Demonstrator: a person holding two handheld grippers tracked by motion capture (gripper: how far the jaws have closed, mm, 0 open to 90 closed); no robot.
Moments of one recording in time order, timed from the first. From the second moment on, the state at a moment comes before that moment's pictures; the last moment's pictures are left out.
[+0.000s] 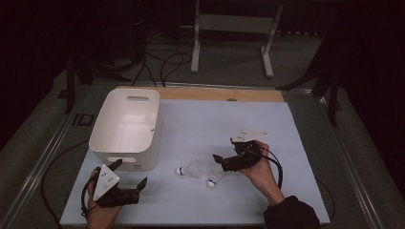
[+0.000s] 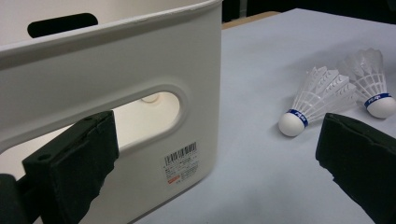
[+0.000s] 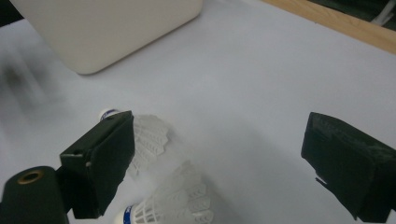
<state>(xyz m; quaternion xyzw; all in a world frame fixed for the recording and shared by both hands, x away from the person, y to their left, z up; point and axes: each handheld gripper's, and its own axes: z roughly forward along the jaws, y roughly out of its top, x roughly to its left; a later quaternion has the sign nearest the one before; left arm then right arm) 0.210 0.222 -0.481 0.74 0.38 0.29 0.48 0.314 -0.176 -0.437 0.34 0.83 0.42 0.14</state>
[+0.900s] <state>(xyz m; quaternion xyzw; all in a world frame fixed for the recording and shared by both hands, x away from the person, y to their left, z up) 0.210 0.222 -0.481 0.74 0.38 0.29 0.48 0.302 -0.164 -0.471 0.32 0.86 0.39 0.11</state>
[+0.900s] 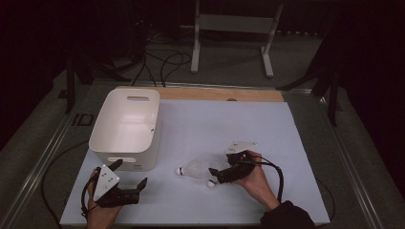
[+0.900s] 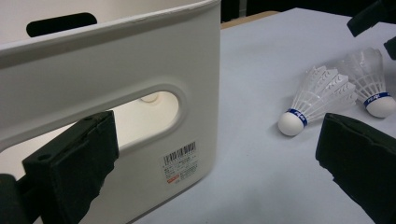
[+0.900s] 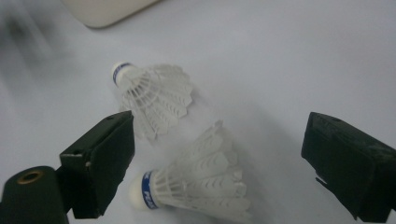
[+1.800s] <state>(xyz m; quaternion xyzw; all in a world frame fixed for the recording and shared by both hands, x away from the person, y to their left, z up) 0.210 0.221 -0.482 0.74 0.38 0.29 0.48 0.296 -0.170 -0.484 0.29 0.87 0.40 0.03</state>
